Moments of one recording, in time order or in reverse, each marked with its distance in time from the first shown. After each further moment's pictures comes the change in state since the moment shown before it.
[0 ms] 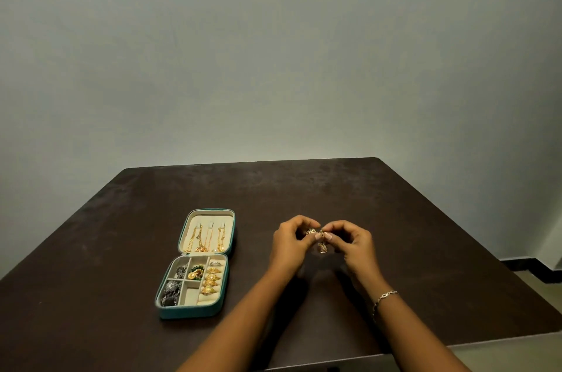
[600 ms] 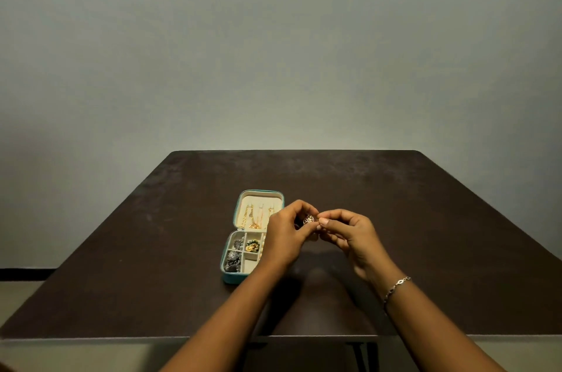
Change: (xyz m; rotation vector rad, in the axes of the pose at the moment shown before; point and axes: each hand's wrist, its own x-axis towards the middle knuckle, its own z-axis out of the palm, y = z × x) left_hand -0.043 0.000 -0.090 0.067 0.101 0.140; right_hand -0.036 -0.045 0.080 0.253 -0.194 0.306
